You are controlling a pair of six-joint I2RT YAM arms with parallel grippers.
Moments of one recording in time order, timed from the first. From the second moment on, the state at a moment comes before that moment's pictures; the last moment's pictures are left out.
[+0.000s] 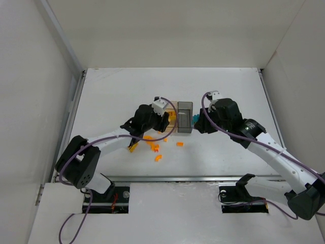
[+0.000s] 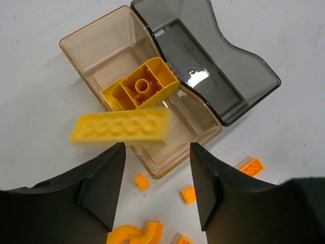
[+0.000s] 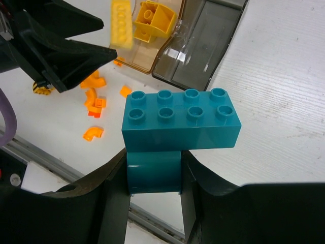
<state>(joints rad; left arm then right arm) -0.64 1.46 0.75 0.25 0.09 -0.07 0.62 1.07 1.02 -0.58 0.00 0.36</state>
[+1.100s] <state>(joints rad) -0.49 1.71 1.19 -0.18 -0.15 -0.03 0.61 1.10 1.04 -0.61 0.00 0.32</state>
